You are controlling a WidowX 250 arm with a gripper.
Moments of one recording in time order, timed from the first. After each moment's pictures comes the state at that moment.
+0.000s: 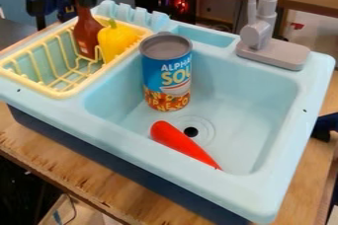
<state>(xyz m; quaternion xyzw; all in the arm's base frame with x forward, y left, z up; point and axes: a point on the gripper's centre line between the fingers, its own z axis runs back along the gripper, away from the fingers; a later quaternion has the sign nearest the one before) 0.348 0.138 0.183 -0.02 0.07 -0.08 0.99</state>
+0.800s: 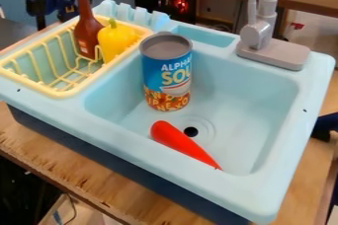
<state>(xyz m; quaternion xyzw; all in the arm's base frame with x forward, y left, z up) 0.323 0.106 0.246 0.00 0.05 -0.04 1.00</state>
